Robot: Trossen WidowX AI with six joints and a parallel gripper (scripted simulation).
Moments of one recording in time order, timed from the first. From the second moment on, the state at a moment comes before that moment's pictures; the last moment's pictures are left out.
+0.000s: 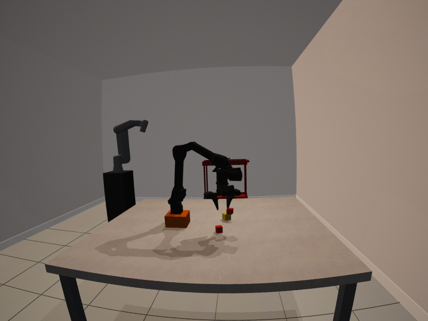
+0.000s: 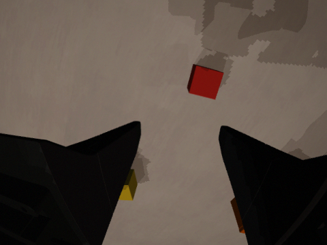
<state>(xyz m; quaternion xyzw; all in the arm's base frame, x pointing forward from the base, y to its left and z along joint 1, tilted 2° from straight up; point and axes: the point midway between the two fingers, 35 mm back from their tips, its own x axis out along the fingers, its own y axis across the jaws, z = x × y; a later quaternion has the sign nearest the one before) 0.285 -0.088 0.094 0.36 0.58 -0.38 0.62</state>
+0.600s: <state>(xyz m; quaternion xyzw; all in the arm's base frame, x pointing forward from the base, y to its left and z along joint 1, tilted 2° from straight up) 0.266 -0.120 0.049 0.41 0.55 -0.43 0.58</state>
